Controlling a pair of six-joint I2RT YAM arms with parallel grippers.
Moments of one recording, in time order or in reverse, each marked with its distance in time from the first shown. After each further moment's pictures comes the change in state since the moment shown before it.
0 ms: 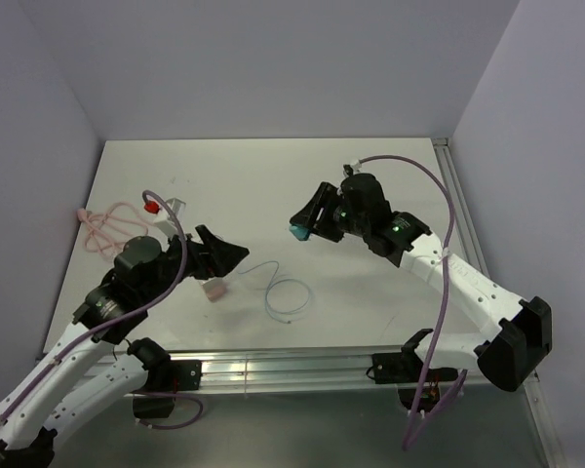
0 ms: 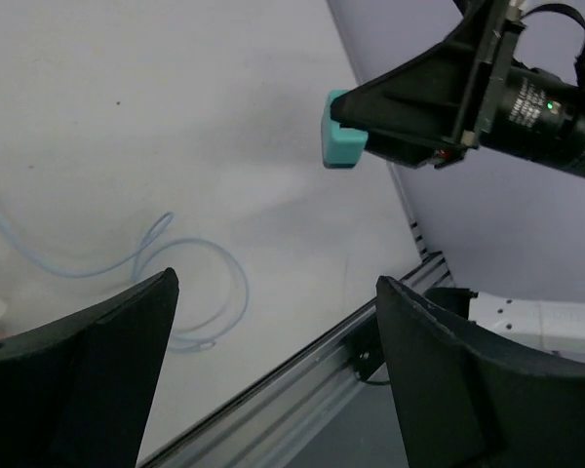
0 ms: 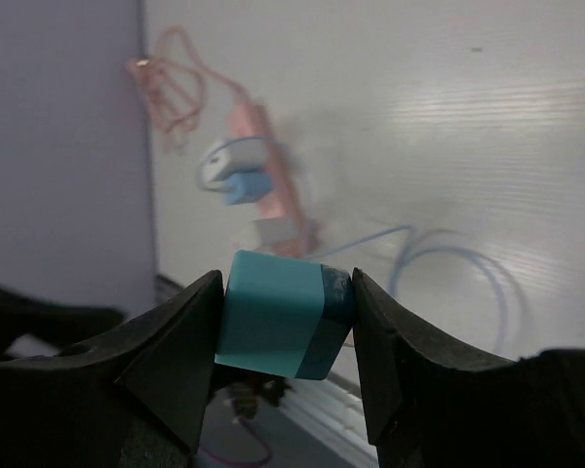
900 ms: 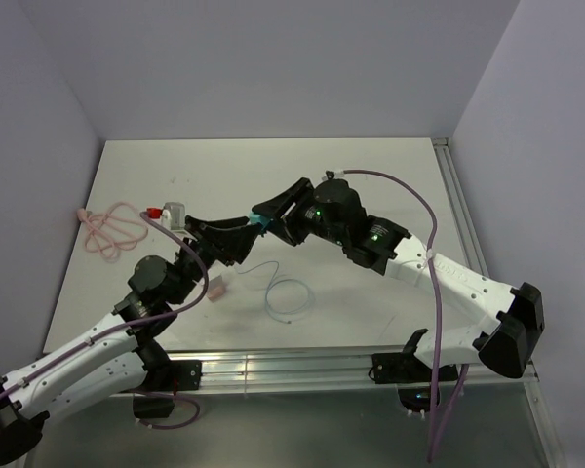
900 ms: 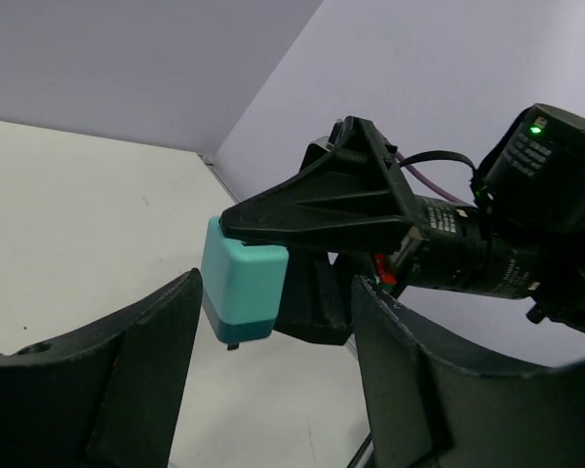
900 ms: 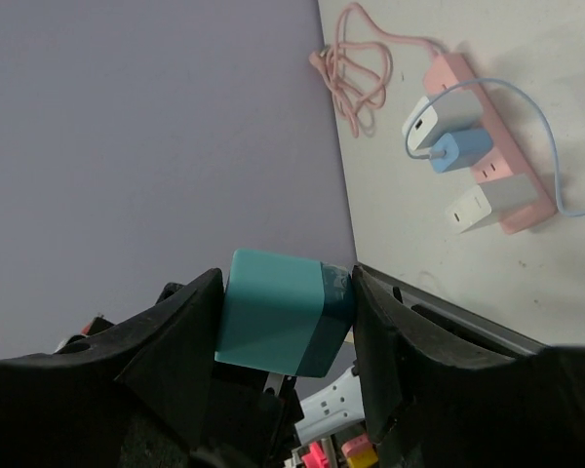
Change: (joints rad) left arm -0.179 0.081 -0.307 0.928 -0.230 0.081; right arm 0.239 0.040 0.075 0.232 0.070 0.565
